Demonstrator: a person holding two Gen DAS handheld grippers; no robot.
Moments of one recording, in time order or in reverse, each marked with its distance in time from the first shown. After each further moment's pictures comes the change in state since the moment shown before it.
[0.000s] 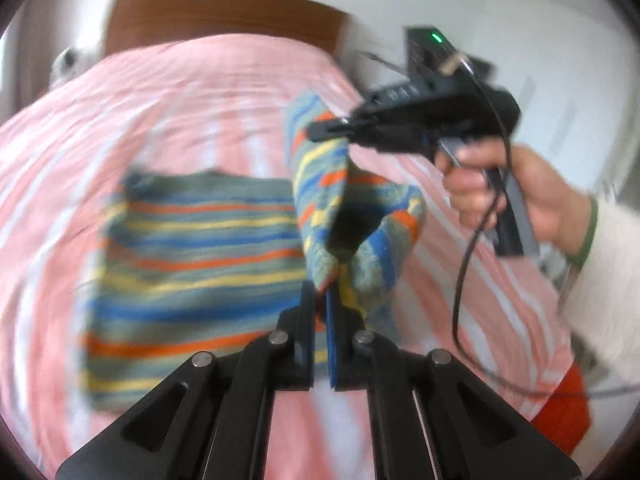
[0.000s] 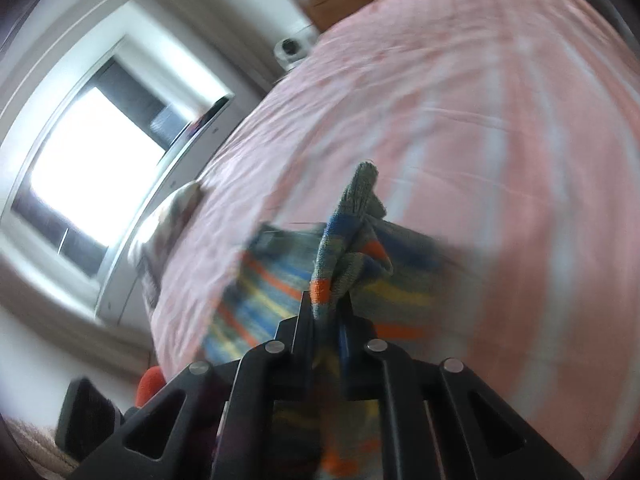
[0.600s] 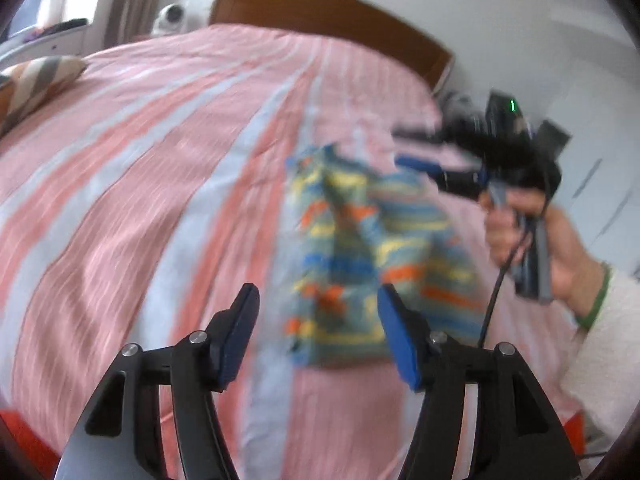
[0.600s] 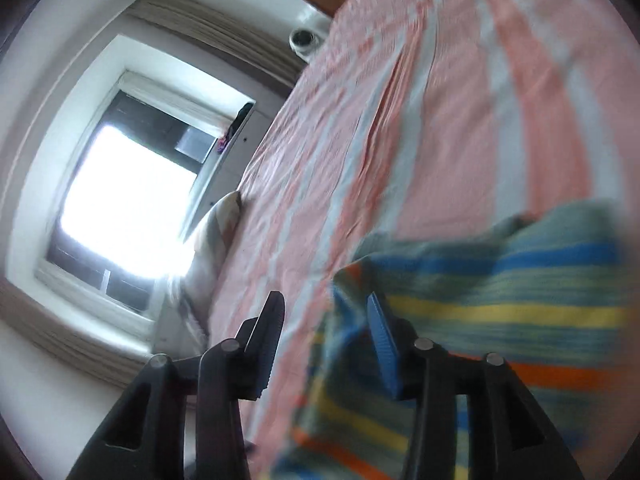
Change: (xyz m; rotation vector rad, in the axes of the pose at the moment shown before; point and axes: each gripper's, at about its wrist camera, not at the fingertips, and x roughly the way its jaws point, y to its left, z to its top) left arm -0.071 0.094 -0.037 -0.222 -0.067 0.112; right arm 0.102 0.043 0.008 0.117 -0.049 0.108
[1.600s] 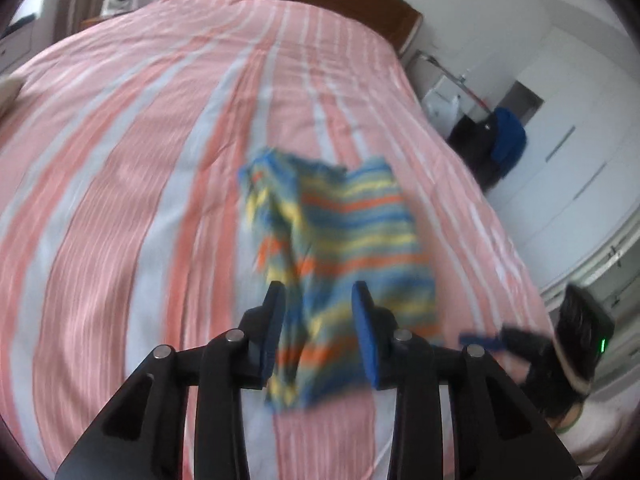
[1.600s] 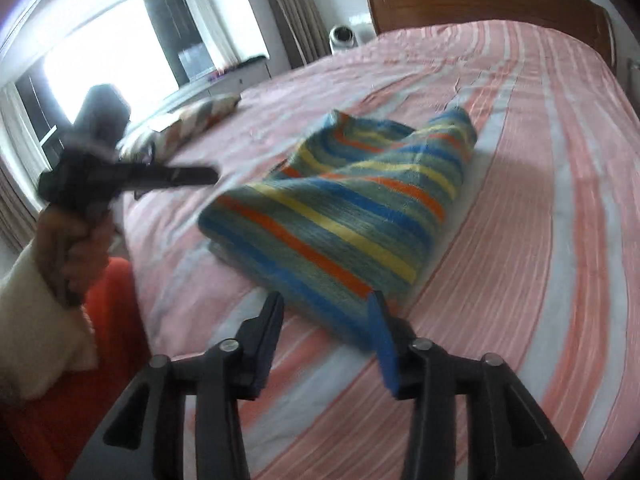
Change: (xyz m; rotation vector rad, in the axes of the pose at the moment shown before) left arm 0.048 0.003 0.077 0.080 0.208 -0.091; right arm -0.094 0.038 -0.209 -0.393 -0.003 -0.273
